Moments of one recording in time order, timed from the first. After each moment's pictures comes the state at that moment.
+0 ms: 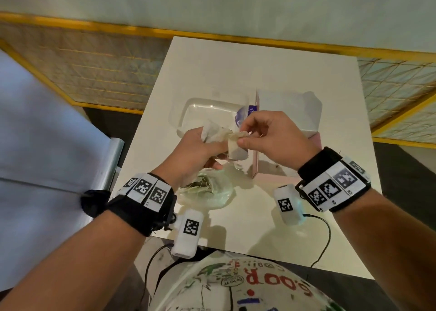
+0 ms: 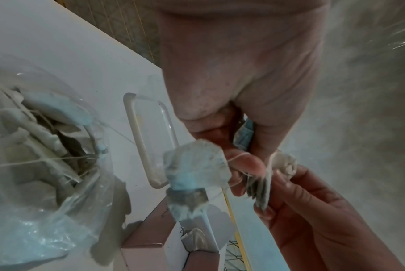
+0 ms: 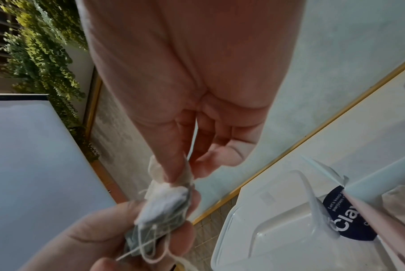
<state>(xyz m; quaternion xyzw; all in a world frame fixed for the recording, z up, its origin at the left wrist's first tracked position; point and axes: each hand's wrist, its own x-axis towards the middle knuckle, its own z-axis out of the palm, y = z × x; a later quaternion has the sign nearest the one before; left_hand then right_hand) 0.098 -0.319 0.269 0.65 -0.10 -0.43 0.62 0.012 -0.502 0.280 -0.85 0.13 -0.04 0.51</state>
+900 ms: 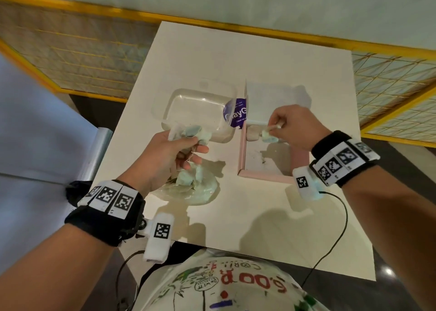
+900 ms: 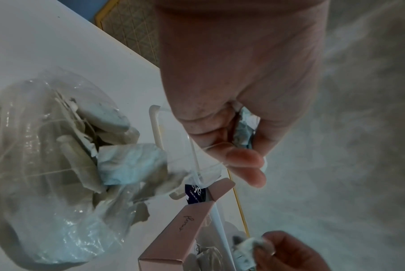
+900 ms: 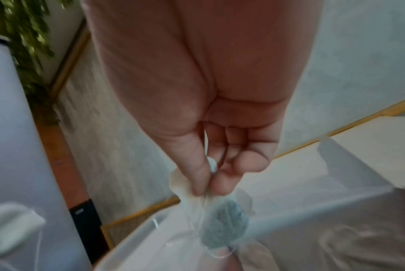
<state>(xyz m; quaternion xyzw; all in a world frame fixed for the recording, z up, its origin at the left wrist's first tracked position) 0.099 -0.307 0.252 0.66 -0.01 -0.41 0.63 0.001 -0.607 0.240 -0.93 0.20 0.06 0.30</state>
